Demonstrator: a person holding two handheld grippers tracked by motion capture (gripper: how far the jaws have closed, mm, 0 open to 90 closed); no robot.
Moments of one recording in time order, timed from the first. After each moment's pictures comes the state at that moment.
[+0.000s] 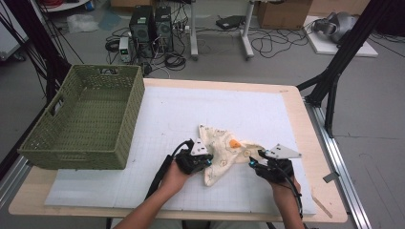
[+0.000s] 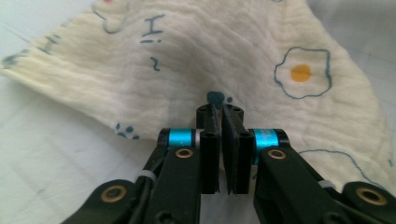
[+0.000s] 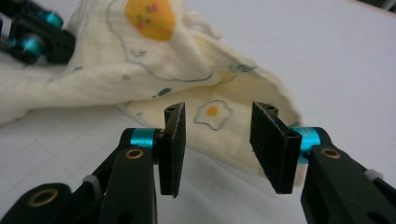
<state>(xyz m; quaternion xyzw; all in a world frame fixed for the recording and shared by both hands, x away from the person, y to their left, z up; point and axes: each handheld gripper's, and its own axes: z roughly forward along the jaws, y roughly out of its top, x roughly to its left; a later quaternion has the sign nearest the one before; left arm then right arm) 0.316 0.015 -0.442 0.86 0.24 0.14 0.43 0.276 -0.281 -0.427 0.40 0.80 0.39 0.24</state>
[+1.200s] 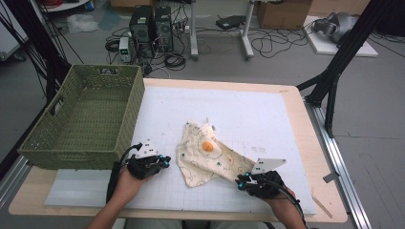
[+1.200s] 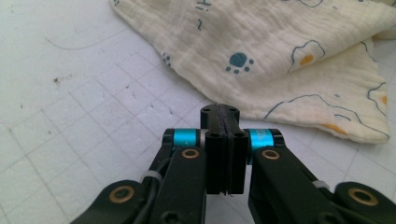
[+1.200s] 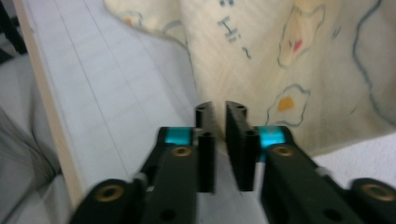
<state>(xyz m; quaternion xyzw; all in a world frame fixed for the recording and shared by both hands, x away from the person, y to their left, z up) 0.292 0.138 -0.442 0.83 0.32 0.14 0.44 0.248 -0.254 -0.426 0.28 0.87 0.39 0.09</state>
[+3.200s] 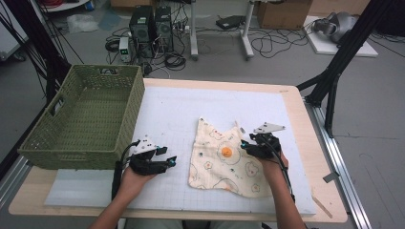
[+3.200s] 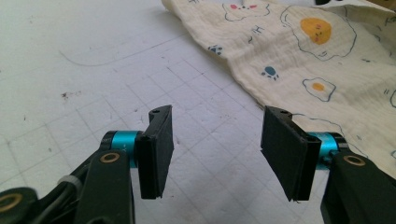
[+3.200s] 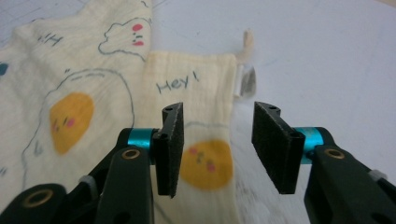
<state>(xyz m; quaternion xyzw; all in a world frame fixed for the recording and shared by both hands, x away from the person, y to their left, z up) 0.301 0.136 -0.445 0.79 0.36 0.13 0.49 0.351 -0.262 -0.425 0.41 0.81 0.36 0.22</state>
